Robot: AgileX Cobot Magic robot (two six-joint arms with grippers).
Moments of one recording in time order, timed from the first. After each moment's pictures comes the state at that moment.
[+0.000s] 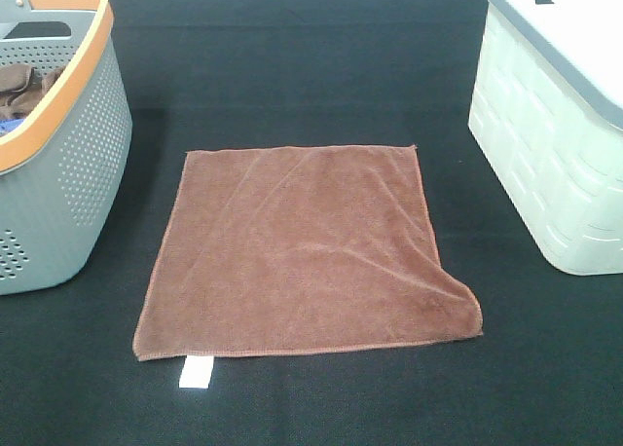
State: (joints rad) left arm -0.56 0.42 -0.51 -0.06 1.05 0.05; right arm 0.34 0.32 -0.51 0.06 1.07 -0.12
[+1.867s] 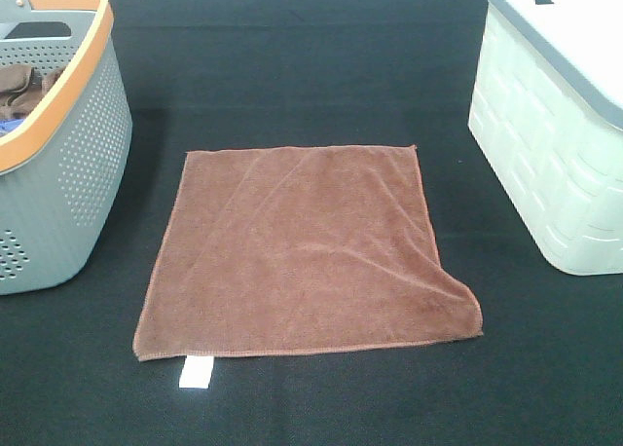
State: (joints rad) left arm -0.01 0.00 -0.50 -0.06 1.05 0.05; right arm 0.03 -0.01 -0.50 0.07 1.07 -0.12
